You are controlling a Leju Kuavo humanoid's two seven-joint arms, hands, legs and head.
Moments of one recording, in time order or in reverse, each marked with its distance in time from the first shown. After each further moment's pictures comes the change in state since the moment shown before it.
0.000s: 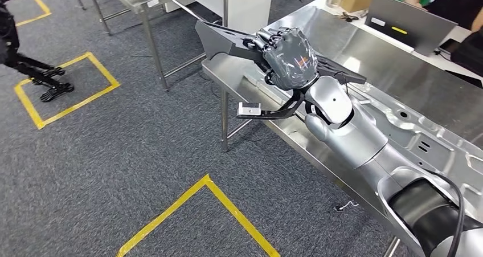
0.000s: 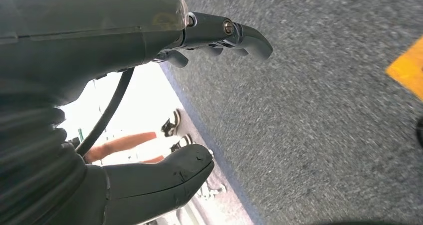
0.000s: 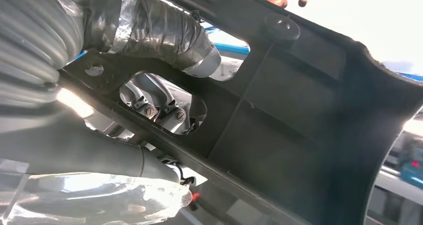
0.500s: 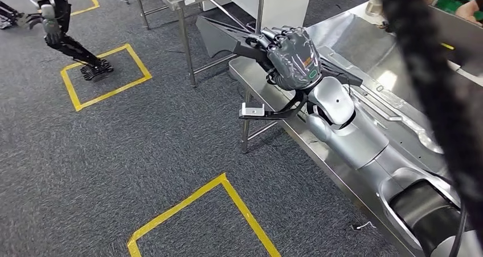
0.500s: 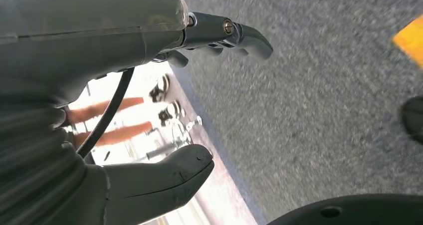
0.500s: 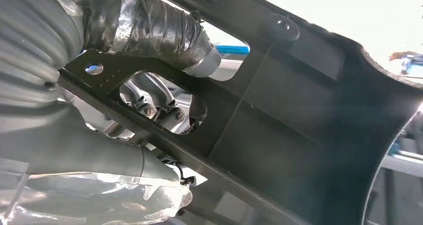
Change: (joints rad) left arm 0.003 0.008 0.026 0.000 -0.025 -0.004 0.004; right arm 0.017 -0.005 -0.016 -0.014 -0.019 -0.039 -0.019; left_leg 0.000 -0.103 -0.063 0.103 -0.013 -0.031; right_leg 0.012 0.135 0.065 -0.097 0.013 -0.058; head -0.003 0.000
